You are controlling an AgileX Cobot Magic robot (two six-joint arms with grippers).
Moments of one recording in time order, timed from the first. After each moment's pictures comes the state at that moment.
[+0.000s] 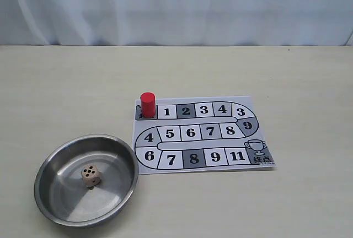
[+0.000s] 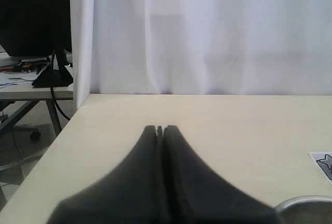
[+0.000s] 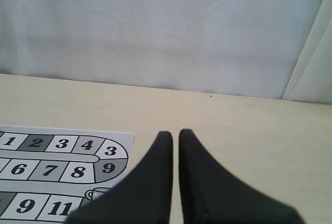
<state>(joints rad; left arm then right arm) 0.07 0.00 0.00 -0.01 0.15 0.05 0.02 0.00 0.00 0.01 0.16 -0.11</state>
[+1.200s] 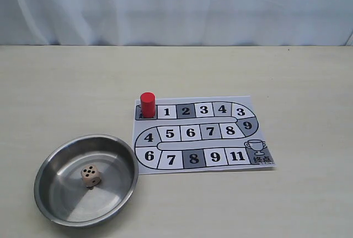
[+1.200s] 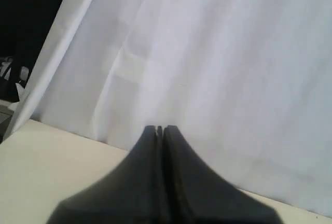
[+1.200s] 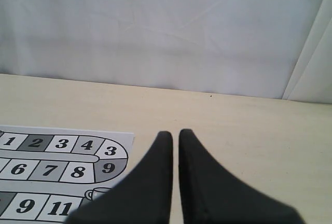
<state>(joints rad) 0.07 0.00 -0.47 -0.12 0.50 -0.25 0.02 0.00 0.00 0.01 0.16 -0.11</state>
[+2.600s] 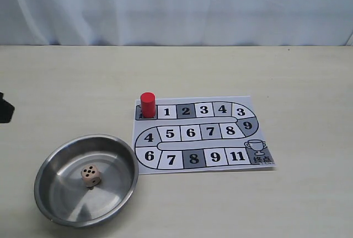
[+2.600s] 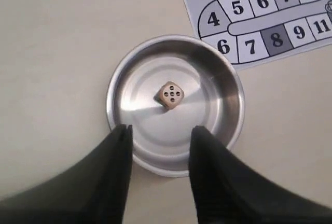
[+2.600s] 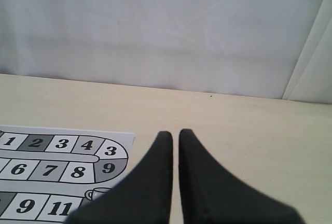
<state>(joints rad) -0.19 1.03 -0.89 -0.26 1.01 0.15 0.02 0.00 0.00 0.01 0.16 -0.11</state>
